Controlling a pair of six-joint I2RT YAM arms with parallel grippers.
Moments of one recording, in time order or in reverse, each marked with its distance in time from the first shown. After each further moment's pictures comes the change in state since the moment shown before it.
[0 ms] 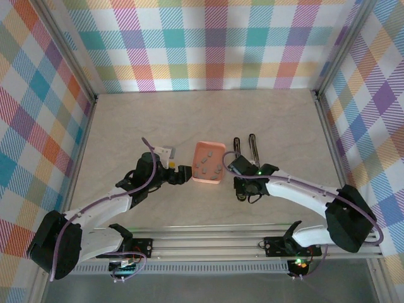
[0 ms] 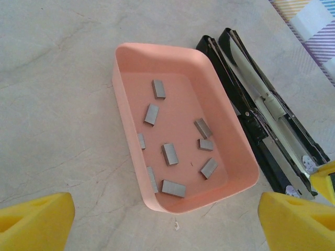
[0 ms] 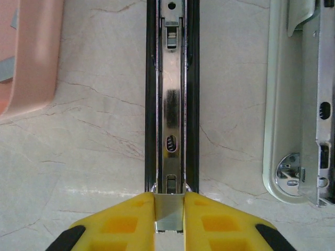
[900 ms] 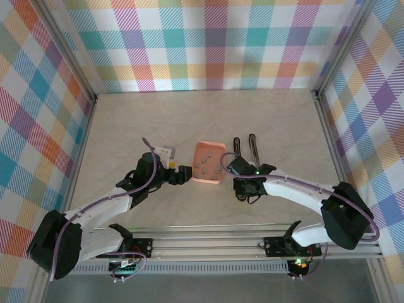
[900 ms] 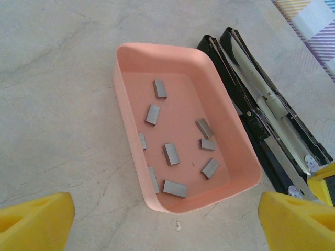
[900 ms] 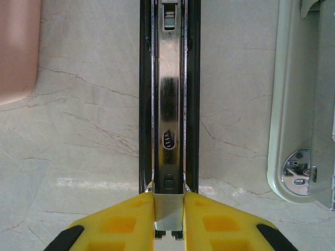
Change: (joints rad) left arm -0.006 0.002 0.000 0.000 -0.011 0.003; right arm 0.001 0.029 -0.002 -0.001 -0.008 -0.003
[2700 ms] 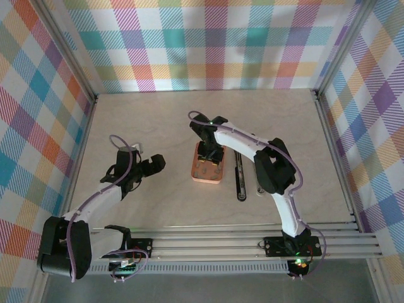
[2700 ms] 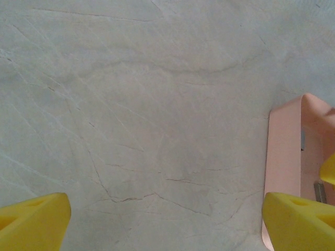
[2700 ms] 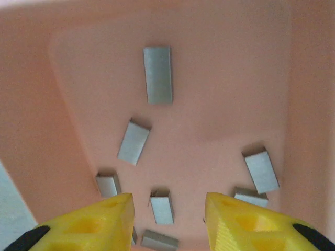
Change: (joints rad) left arm 0.378 0.023 0.039 -0.219 -0.028 -0.137; right arm -0.098 0.833 1.059 -0.349 -0.222 0.279
